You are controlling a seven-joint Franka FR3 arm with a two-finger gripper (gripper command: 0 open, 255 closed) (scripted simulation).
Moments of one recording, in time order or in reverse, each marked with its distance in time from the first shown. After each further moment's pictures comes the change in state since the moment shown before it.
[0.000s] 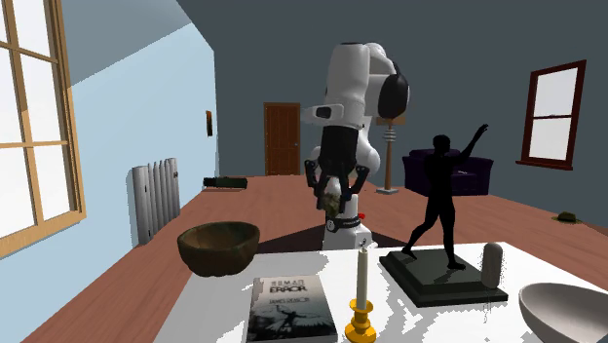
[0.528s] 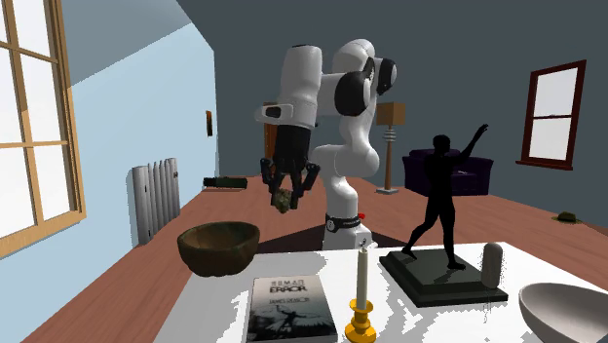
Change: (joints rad) arm -0.101 0.054 -0.166 0.013 -0.070 0.034 -0.203
